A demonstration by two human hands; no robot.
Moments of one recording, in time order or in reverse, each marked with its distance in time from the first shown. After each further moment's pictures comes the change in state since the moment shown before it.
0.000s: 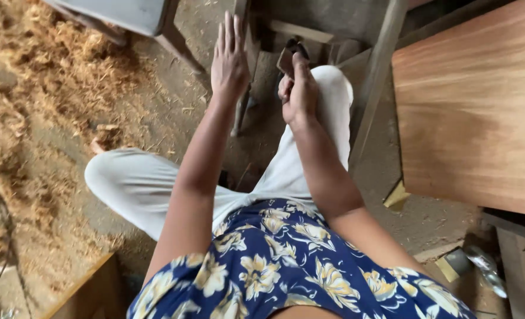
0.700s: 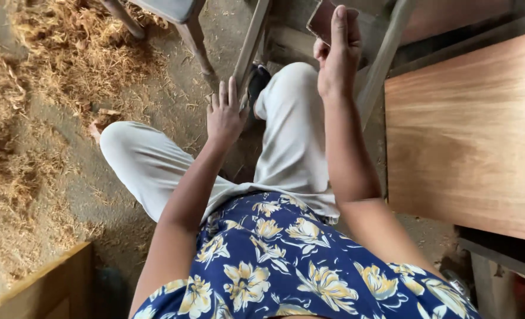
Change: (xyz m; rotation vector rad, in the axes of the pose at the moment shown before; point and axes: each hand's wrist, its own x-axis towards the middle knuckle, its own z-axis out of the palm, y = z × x) left_hand -0.150 -0.012 0.006 0.102 -0.035 -0.157; right_hand -0.038 -0.116 0.048 -0.055 -0.236 -0.386
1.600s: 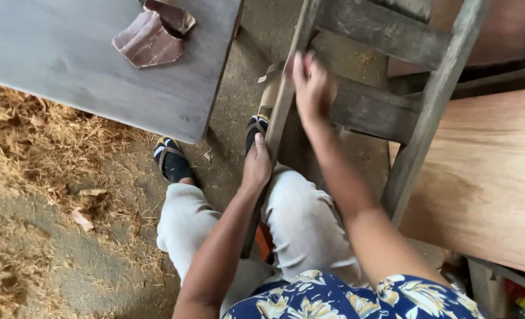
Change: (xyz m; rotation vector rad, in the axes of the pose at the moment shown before) left_hand 0.196 -0.013 -0.002 -1.198 -0.498 -0.589; right_hand 0.205 0.238 0.049 -1.506 0.079 -0.764
